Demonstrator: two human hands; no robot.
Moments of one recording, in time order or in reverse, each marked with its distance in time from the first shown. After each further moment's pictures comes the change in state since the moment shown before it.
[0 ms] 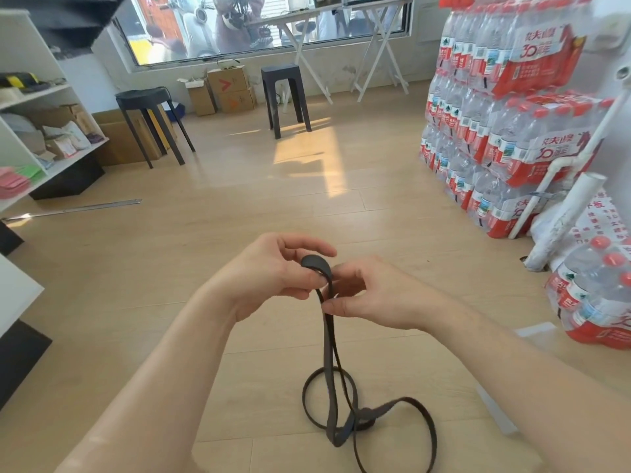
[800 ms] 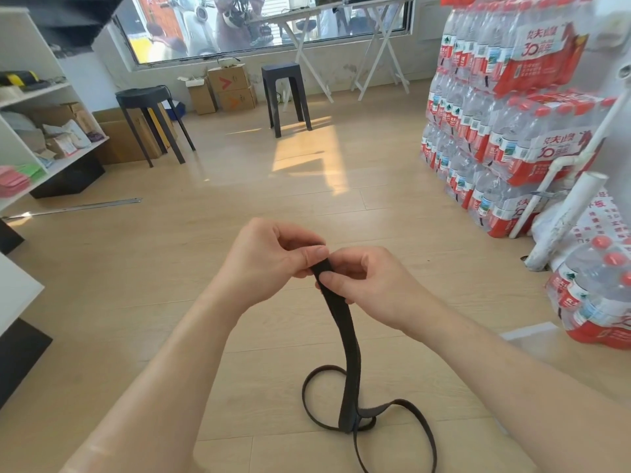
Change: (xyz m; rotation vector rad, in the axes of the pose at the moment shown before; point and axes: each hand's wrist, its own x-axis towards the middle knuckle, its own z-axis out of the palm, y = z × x) left_hand 0.001 0.006 0.007 0.144 0.304 0.174; right_hand -0.002 -0.005 0.010 0.271 0.227 -0.085
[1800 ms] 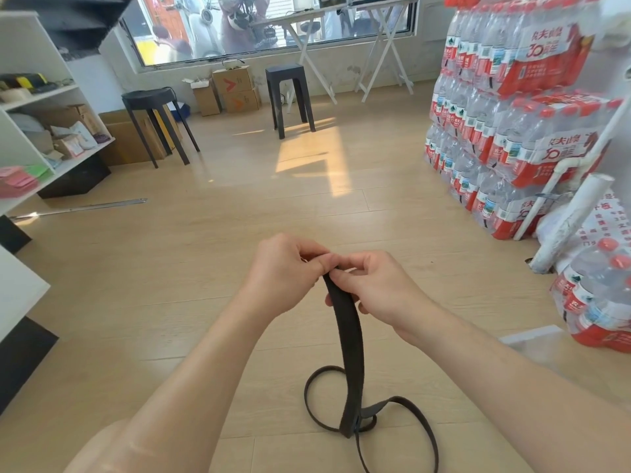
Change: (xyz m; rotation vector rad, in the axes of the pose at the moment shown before) left_hand 0.003 -0.013 0.021 0.239 0.043 -0.028; right_hand -0.005 -0.011 0.004 0.171 0.084 0.227
